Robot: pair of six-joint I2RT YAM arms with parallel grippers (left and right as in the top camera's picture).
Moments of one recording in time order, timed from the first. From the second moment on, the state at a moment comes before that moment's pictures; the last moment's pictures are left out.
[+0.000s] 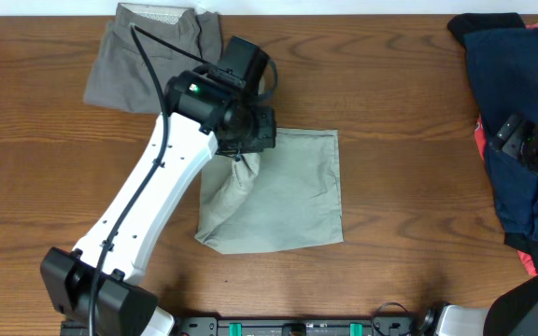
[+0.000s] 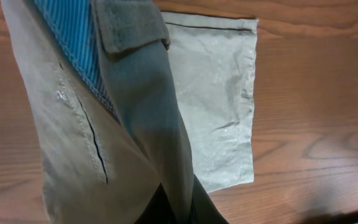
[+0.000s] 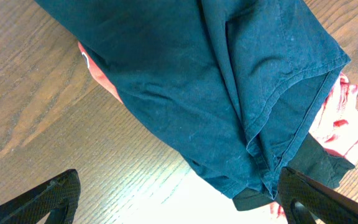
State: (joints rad) left arm -0.48 1.69 1.68 -1.23 0.15 -0.48; right arm -0.40 1.52 1.27 -0.88 0.24 0.25
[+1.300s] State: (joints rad) left arm -0.75 1.94 1.68 -1.00 0.15 -0.60; right arm -0.40 1.52 1.27 -0.88 0.24 0.25
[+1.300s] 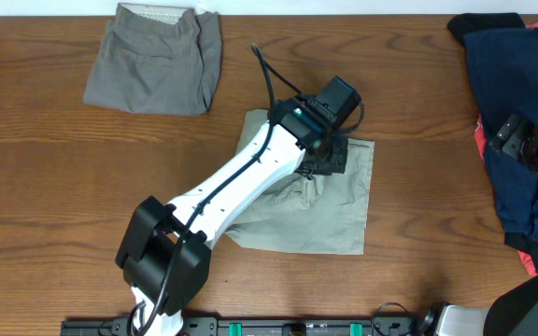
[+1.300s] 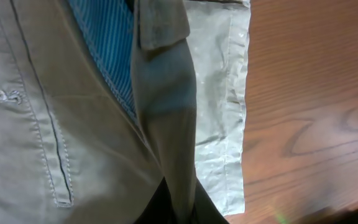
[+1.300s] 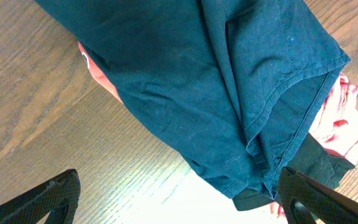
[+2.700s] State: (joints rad) left arm -0.77 2.04 1.68 -1.01 0.20 -0.56; right arm -0.40 1.52 1.27 -0.88 0.24 0.25
